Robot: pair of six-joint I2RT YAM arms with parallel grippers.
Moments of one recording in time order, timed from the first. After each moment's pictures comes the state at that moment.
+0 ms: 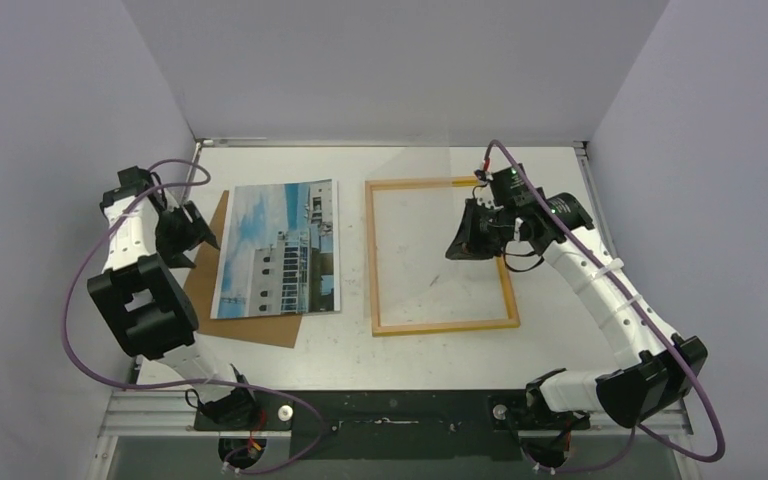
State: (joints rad) left arm 0.44 1.72 1.41 -1.02 0.23 -0.22; right arm 0.44 1.31 1.38 -1.05 -0.27 0.57
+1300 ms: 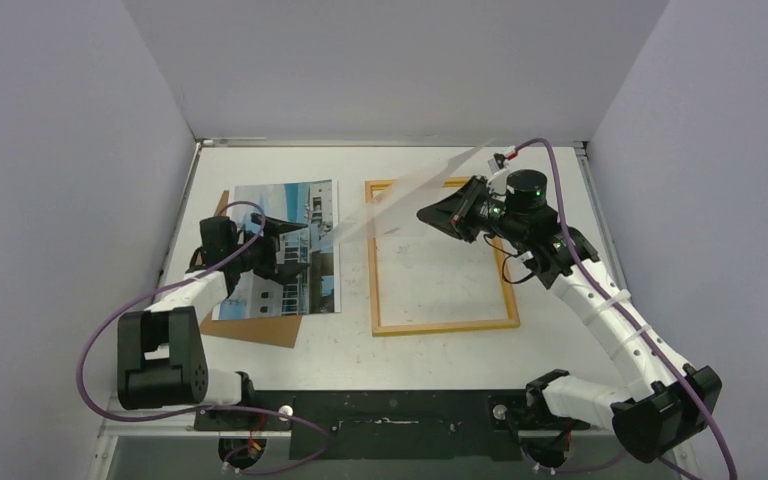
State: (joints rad) left arm 0.11 1.39 0.65 0.00 0.75 -1.42; right arm 0.44 1.16 1.15 -0.34 -0.44 1.13
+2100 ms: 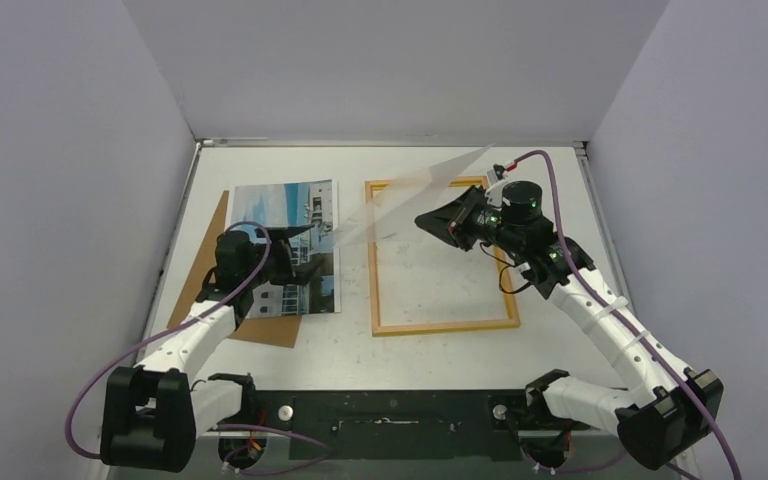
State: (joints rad) left arm -0.11 1.10 0.49 0.13 0.48 -1.93; right arm 0.48 1.11 1.05 -0.29 -0.39 1.22
